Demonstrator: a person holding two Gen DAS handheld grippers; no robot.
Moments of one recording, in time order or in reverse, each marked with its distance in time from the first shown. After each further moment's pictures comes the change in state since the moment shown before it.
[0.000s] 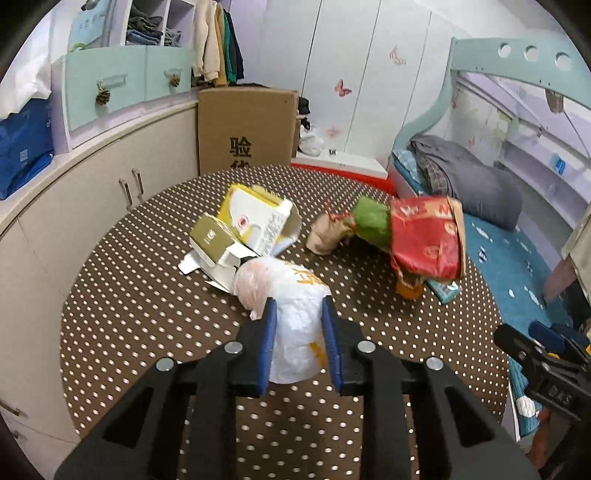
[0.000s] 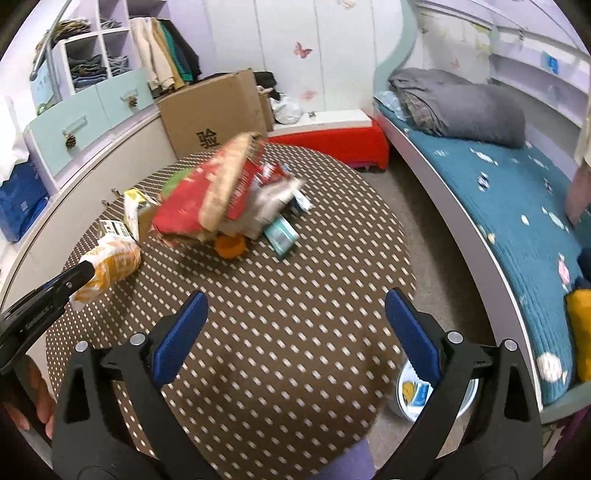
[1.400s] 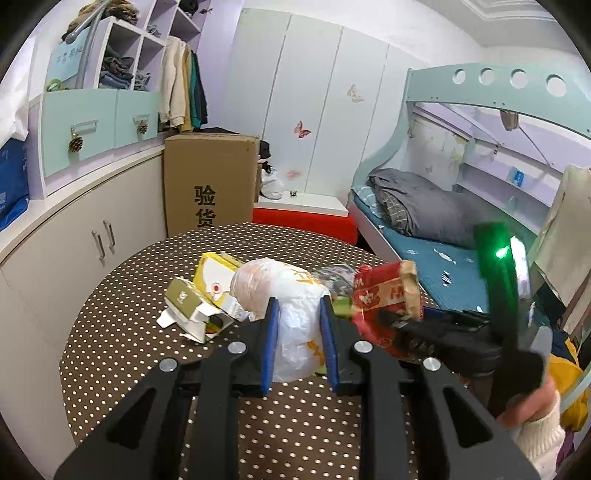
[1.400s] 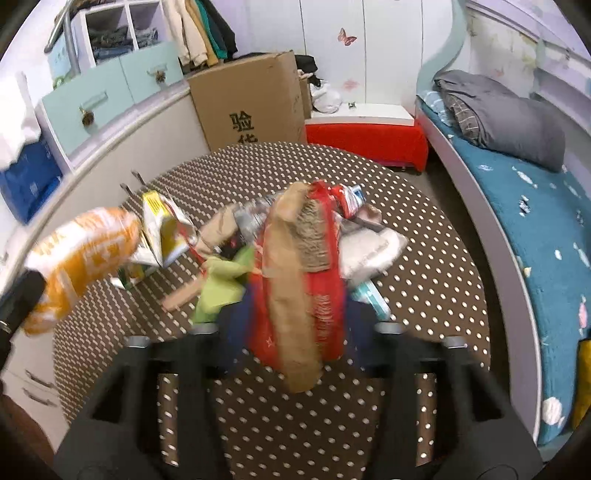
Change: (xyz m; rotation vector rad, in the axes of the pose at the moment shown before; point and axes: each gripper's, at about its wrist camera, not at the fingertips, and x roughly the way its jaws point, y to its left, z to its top) left arm -0.032 -0.013 0.029 0.076 -0.156 -0.152; right arm 0.059 0.051 0.047 -0.097 0.076 0.065
